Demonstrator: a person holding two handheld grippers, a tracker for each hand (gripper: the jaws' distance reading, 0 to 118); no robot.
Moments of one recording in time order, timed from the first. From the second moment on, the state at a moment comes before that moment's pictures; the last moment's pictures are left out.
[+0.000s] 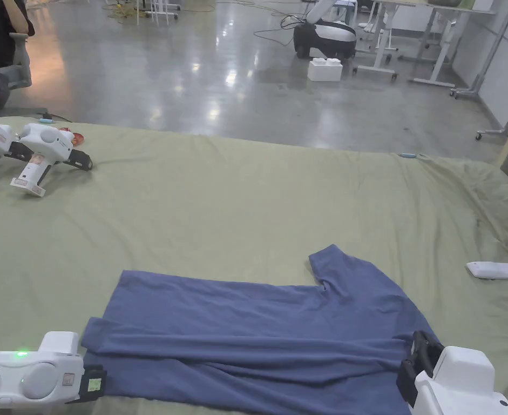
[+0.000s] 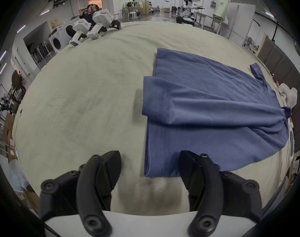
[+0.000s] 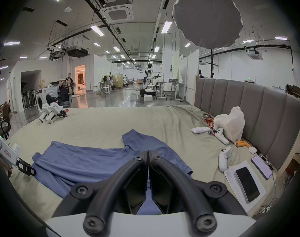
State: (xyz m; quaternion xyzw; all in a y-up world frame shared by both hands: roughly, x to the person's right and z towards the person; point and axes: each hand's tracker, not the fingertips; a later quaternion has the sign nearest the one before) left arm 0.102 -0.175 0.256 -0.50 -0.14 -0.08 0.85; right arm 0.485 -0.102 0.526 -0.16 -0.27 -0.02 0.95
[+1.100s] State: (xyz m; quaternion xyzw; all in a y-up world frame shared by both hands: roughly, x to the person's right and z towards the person) left arm 0.085 -0.142 0.285 -0.43 -0.18 -0.05 0.88; right arm 0.593 -0.203 0.515 -0.45 -0.20 -0.12 0.86
